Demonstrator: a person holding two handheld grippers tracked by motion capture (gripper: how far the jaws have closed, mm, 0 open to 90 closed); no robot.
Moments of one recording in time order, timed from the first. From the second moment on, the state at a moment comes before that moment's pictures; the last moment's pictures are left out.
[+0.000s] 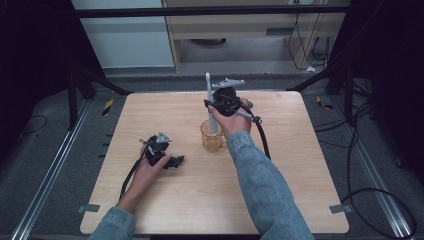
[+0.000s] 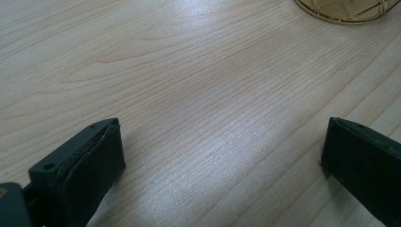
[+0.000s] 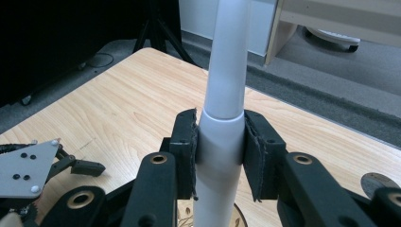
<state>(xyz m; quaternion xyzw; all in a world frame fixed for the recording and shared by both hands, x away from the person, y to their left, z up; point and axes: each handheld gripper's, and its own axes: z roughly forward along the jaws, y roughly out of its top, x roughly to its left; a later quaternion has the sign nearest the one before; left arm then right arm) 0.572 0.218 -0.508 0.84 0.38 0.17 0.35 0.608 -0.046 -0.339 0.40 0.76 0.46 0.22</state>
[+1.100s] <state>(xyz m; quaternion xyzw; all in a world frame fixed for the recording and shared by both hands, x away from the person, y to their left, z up) 0.572 0.218 -0.508 0.84 0.39 0.17 0.35 0.610 -0.041 -0.377 0.42 0.77 0.44 0.20</state>
